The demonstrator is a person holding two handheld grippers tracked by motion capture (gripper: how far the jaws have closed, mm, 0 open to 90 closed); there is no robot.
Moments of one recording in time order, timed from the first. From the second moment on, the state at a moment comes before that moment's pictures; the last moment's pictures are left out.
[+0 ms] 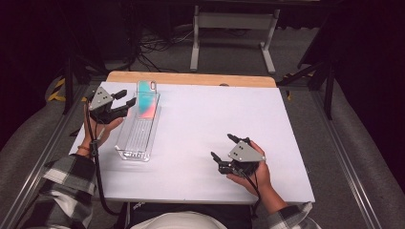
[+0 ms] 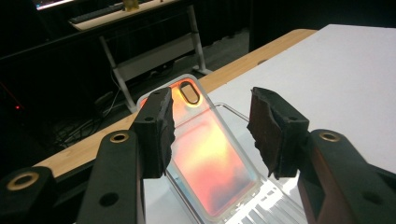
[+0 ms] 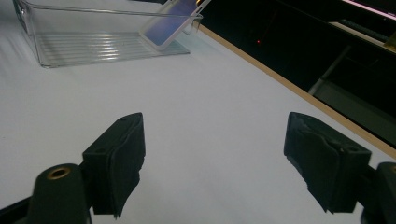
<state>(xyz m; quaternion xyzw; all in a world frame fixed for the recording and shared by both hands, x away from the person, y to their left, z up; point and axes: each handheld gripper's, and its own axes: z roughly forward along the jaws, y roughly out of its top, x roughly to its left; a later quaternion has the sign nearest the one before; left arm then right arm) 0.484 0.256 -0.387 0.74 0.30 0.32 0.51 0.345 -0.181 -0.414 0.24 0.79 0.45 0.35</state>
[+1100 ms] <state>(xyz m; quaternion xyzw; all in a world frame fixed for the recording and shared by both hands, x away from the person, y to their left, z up) 0.453 0.244 -0.383 0.75 0.26 0.30 0.52 0.346 -0.183 -0.413 0.25 0.78 0.45 0.35</state>
